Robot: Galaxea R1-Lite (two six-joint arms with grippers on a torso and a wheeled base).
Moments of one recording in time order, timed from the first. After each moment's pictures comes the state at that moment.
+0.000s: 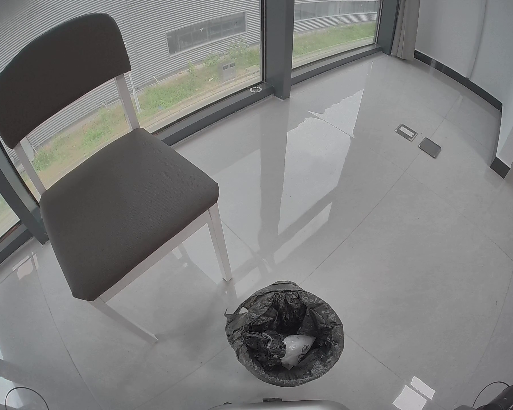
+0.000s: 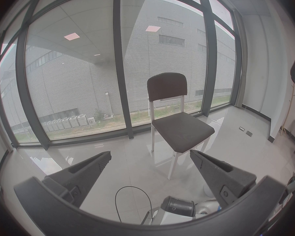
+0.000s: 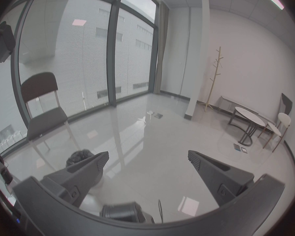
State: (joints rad) left arm -0.03 0.10 -1.17 1.25 0.40 -0.14; right arm 0.02 0.06 -0.77 0.82 -0.30 0.04
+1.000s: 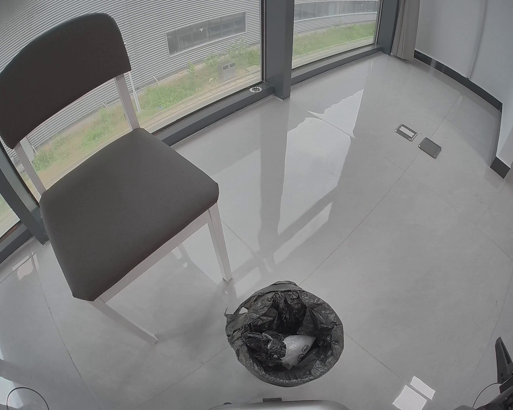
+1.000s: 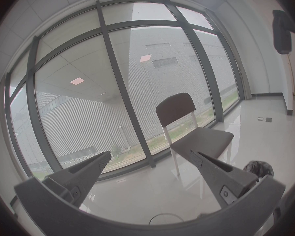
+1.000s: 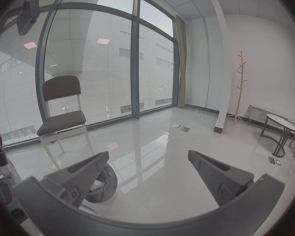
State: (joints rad) left arm 0.00 0.01 -1.07 0.89 0.49 0.26; right arm 0.00 0.01 -0.02 -0.01 -0.02 0.00
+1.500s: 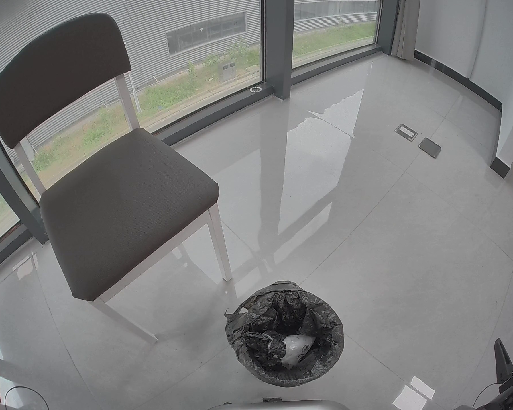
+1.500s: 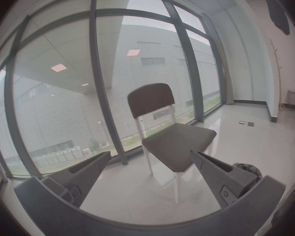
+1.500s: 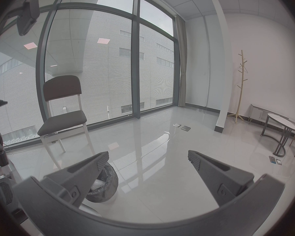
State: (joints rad) left arm 0.00 0.01 -0.33 0.25 0.26 0.13; right arm 0.00 0.01 -0.02 0.00 -0.01 0.00
